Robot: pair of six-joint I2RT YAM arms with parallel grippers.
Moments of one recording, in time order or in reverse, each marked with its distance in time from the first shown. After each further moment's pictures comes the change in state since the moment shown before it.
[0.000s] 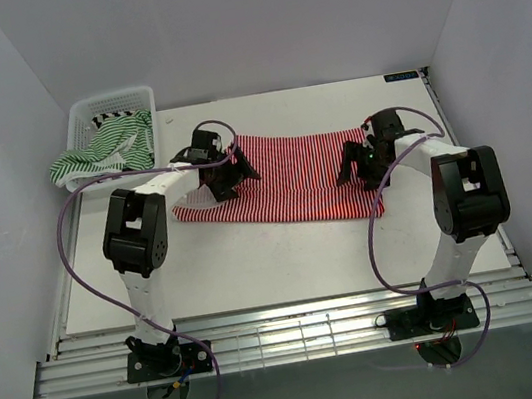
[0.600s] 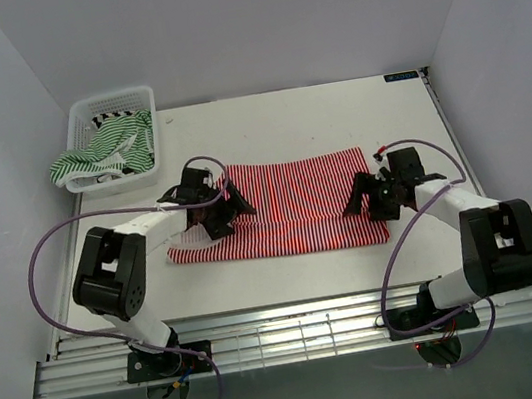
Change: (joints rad) left arm -0.019 -0.341 -0.473 0.113 0.026 -0.080; right arm -0.001 -0.383 -0.451 0.161 -0.064 0.029
